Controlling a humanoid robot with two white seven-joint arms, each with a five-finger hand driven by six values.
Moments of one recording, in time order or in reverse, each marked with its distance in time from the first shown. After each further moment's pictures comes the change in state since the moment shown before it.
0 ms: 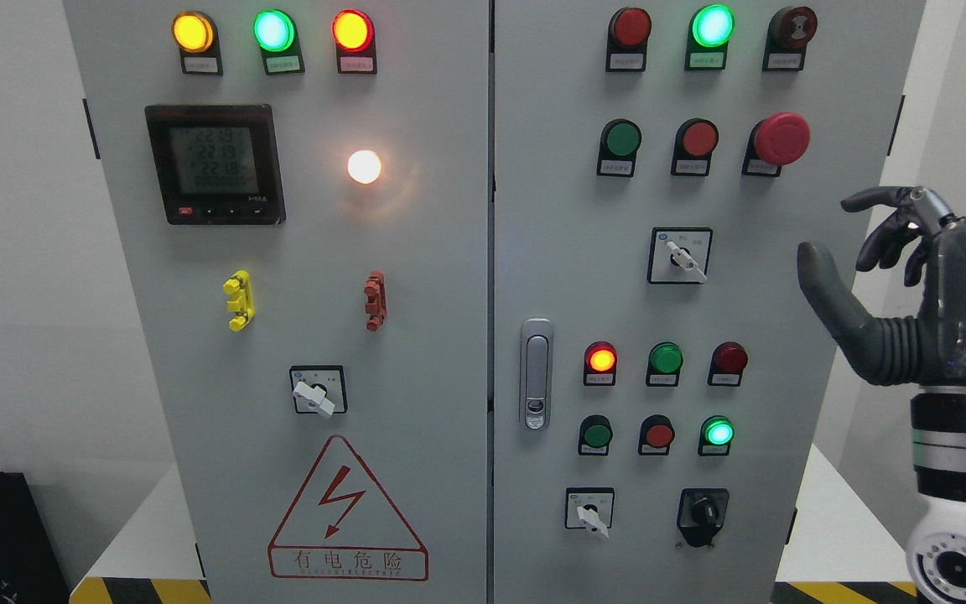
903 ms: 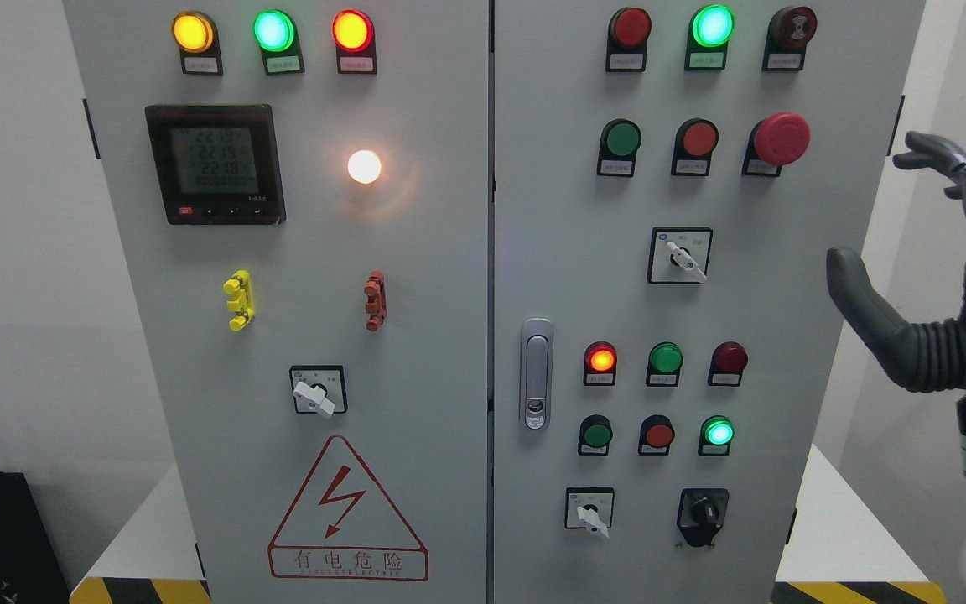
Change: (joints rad) left arm 0.000 0.000 0.000 0.000 0.000 0.006 -0.003; right arm 0.004 -0.109 -0.051 0.009 -0.019 -0.140 -0.015
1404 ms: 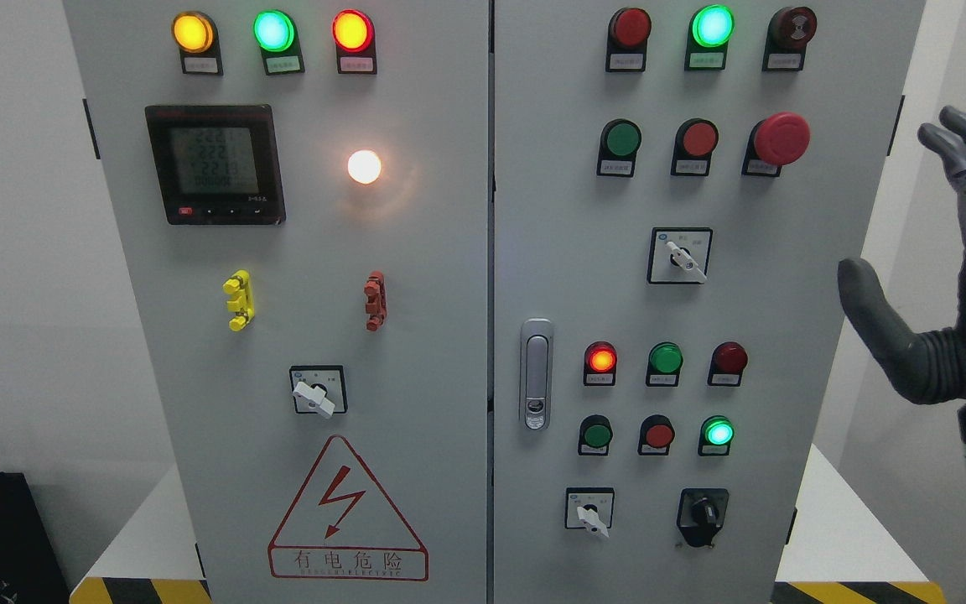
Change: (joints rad) left arm 0.000 0.000 0.000 0.000 0.000 0.000 0.000; right arm 0.015 -0.024 0.000 0.001 0.003 -0.087 0.000
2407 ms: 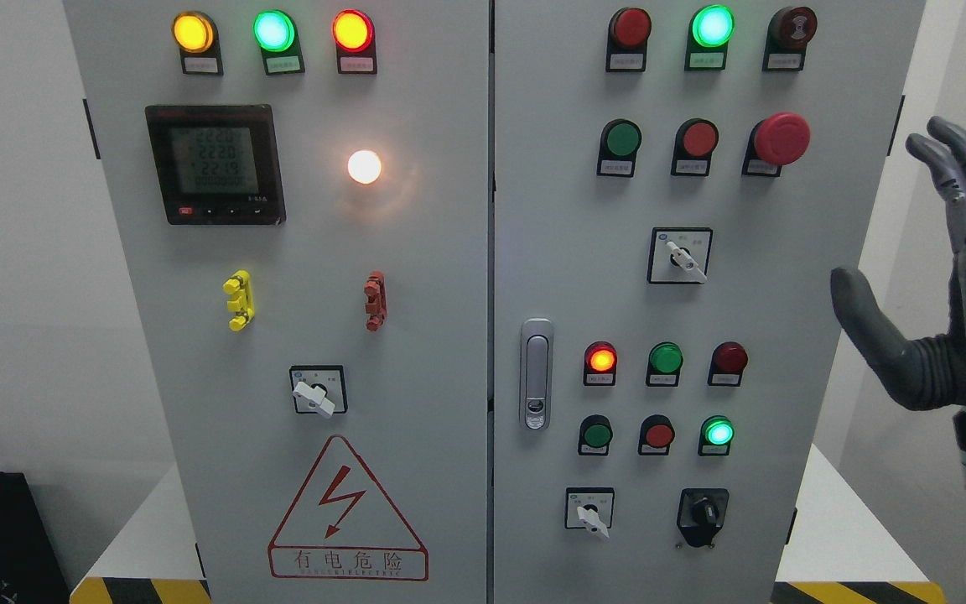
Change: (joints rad) left arm 0.000 0.000 0.000 0.000 0.000 0.000 -0.001; right arm 0.017 -0.011 0.004 -0.001 0.006 0.000 0.011
